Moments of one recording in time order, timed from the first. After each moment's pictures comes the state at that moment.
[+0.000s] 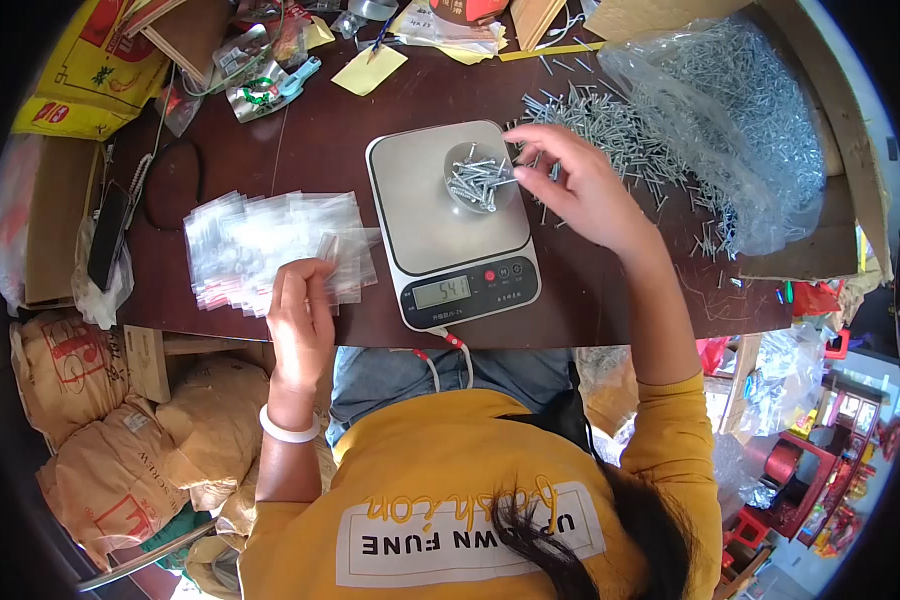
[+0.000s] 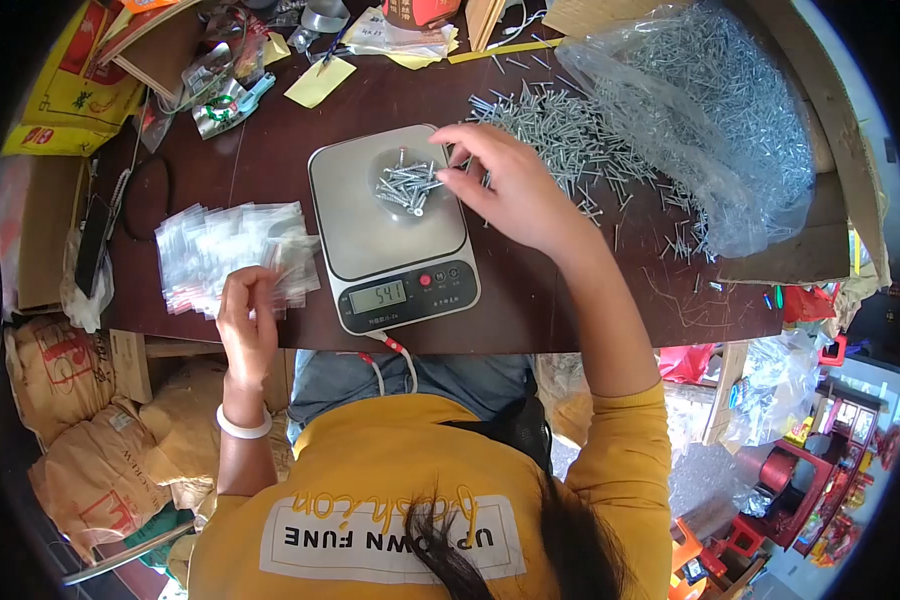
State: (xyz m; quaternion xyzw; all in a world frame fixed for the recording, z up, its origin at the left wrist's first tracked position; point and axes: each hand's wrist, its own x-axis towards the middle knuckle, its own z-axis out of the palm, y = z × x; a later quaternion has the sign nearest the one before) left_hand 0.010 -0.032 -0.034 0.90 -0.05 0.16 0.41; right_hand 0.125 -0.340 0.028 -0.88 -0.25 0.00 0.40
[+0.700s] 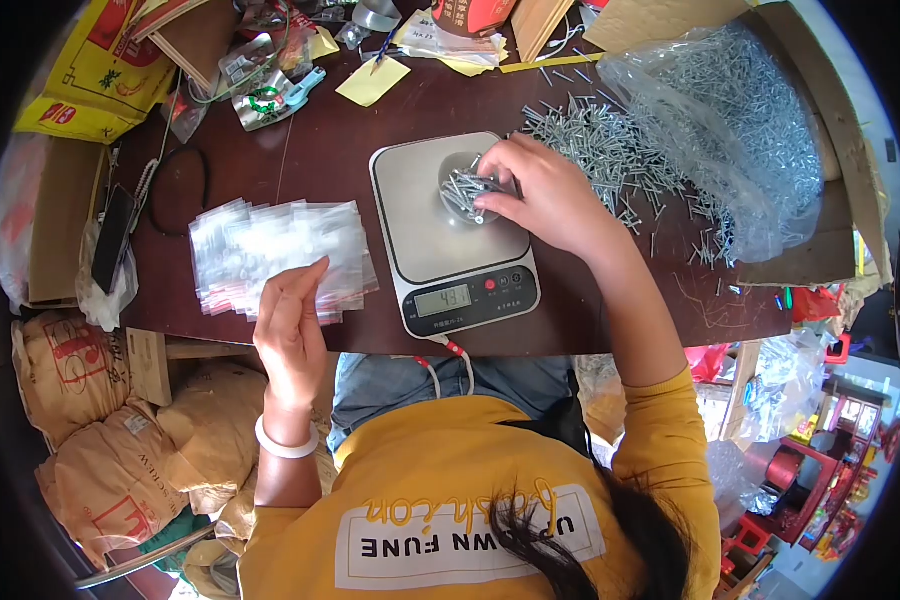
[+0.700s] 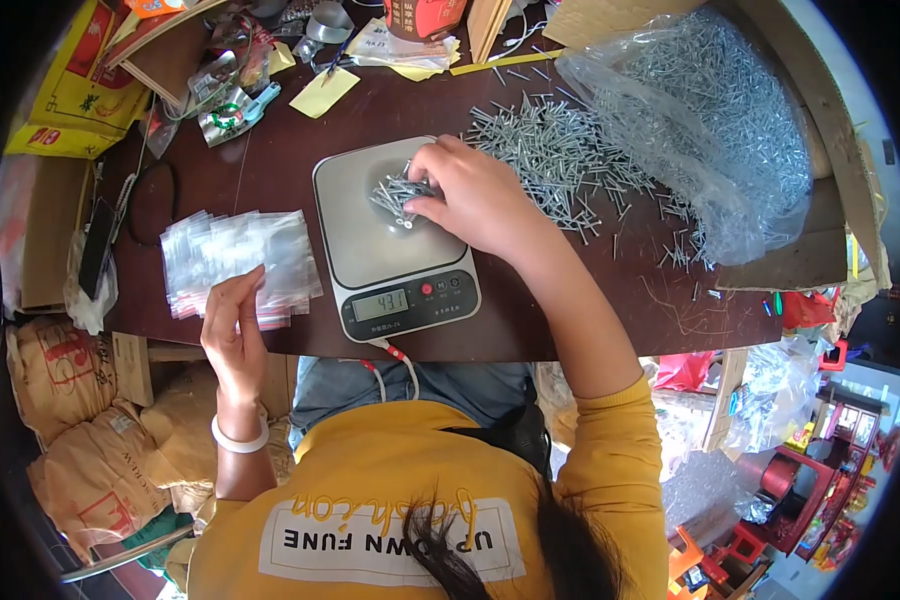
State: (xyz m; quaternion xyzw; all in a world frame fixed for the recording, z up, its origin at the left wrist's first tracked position) left_hand 0.009 -0.033 -0.002 0.89 -0.09 0.22 0.40; right_hand 0.131 -0.314 0.023 -0.91 -0.28 0.01 0.29
